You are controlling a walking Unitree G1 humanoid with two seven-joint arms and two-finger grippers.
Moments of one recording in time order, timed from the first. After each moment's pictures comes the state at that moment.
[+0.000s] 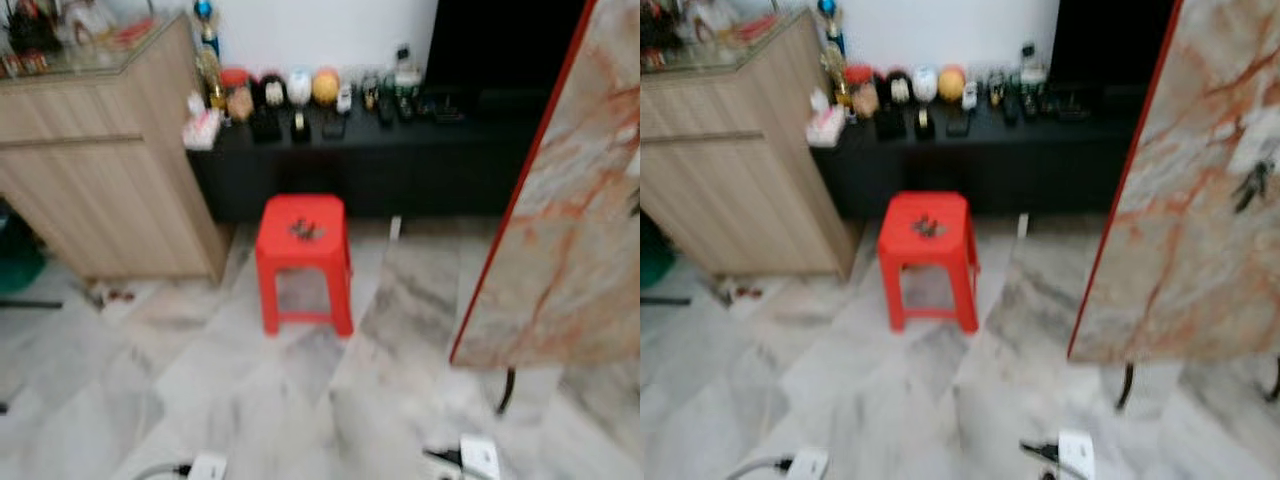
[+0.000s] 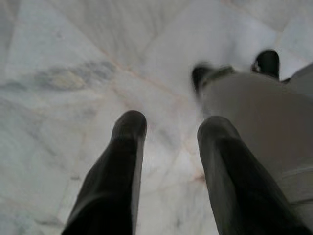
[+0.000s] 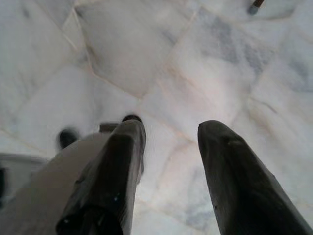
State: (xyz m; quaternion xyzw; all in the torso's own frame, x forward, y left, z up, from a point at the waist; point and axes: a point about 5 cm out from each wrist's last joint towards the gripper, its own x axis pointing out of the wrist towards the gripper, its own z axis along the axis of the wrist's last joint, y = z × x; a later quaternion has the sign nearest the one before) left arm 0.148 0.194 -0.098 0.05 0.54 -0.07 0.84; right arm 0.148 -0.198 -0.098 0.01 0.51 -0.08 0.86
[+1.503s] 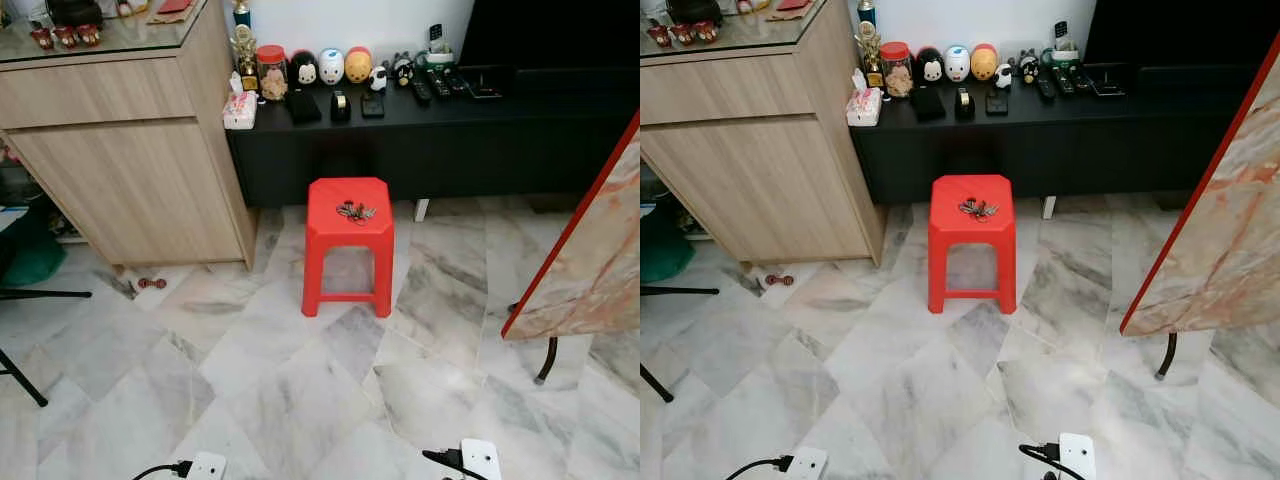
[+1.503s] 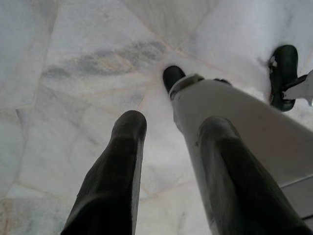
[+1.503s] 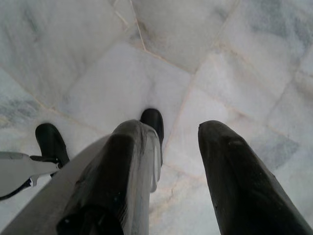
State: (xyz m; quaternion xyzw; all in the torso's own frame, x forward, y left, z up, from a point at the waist) left arm 0.153 0.198 -0.096 0.05 0.53 -0.06 0.85; right arm 0.151 -0.190 -0.098 0.01 0.51 -0.07 0.86
